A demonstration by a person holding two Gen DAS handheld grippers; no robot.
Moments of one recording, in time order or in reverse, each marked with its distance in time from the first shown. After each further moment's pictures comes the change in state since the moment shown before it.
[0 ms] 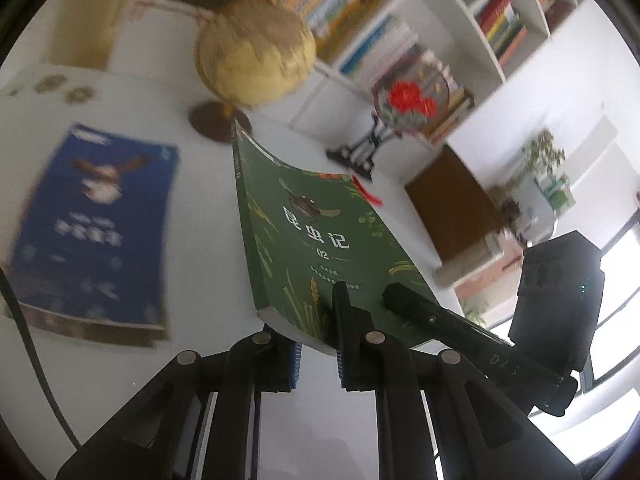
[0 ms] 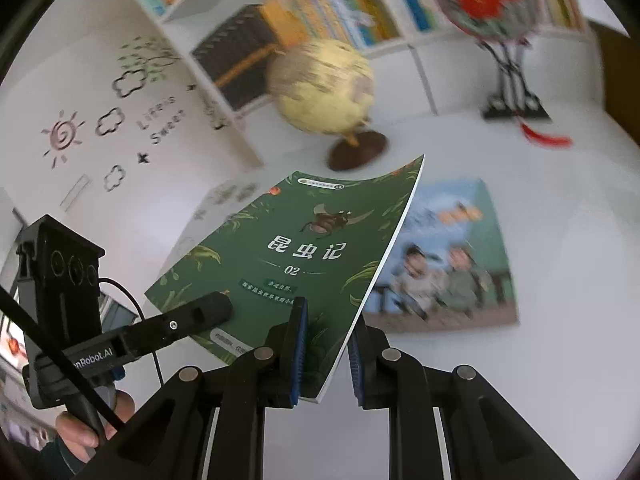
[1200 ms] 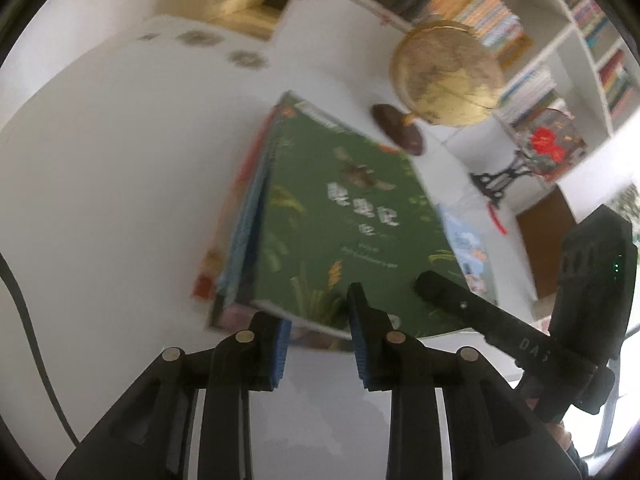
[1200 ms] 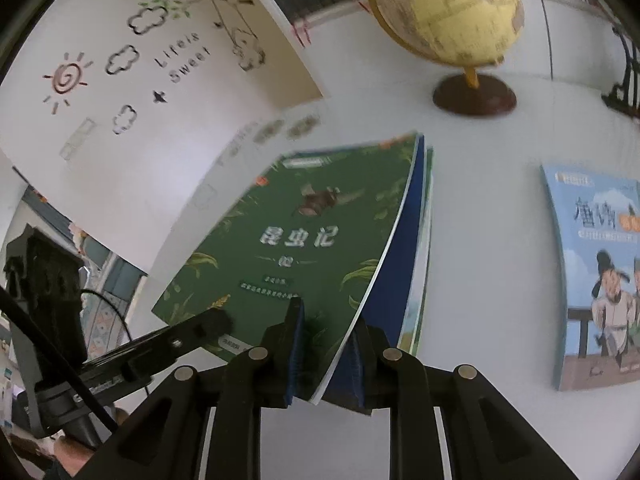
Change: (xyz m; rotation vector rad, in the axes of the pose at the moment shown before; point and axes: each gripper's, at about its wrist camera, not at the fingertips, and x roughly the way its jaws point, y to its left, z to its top) left arm -0.040 0.172 -0.007 -0.204 0.035 0.314; right arm 0.186 0.107 0.003 -0.058 0.219 0.041
